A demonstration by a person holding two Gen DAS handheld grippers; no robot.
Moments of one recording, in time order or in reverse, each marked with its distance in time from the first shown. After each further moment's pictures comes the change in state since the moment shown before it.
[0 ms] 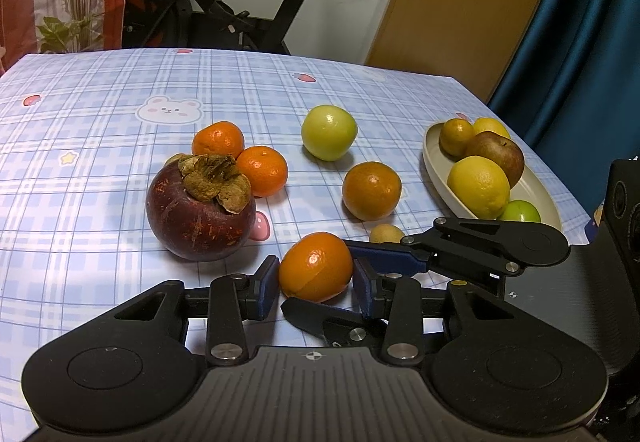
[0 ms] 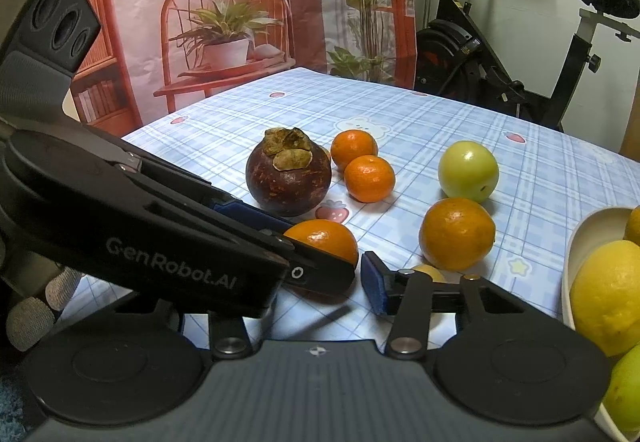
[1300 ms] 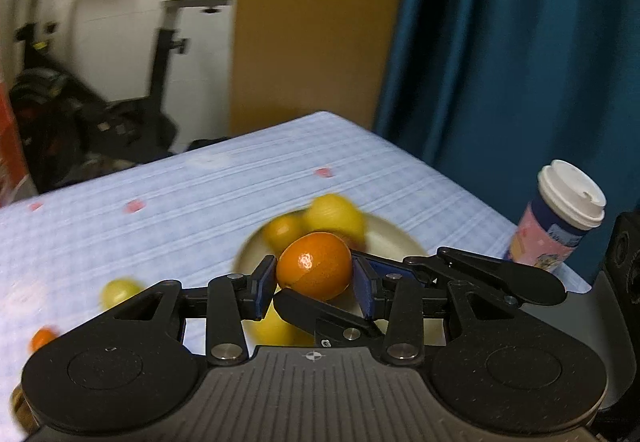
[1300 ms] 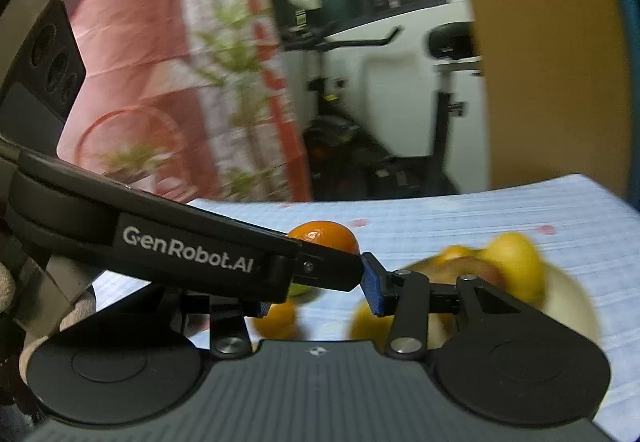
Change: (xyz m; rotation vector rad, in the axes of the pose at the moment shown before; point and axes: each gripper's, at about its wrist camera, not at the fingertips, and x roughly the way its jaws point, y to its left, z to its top) left arm 0.034 -0.173 0.087 0.329 -0.067 -0.147; right arm -0.124 -0.081 -0.004 0.299 -0.345 -0.276
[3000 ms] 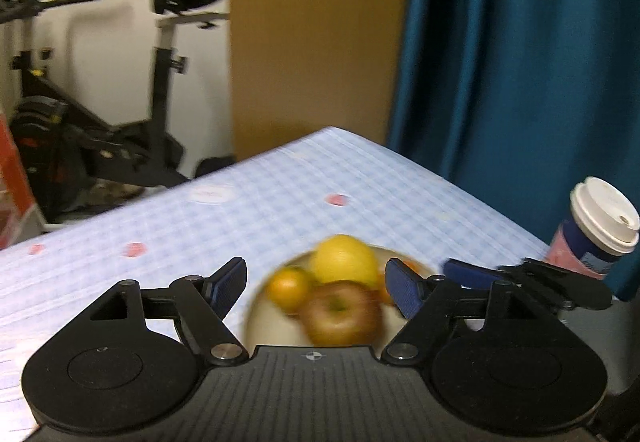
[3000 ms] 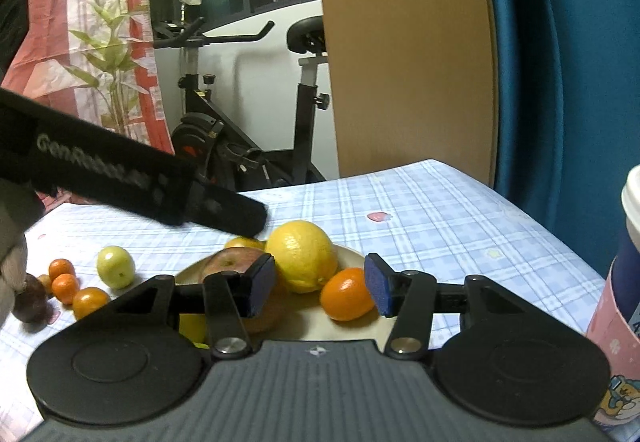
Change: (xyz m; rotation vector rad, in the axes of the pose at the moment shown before) left arm 0.016 0.012 0.012 0.029 -0.036 0.087; right arm -0.016 -0.062 -0.010 0.005 0.023 -0.312
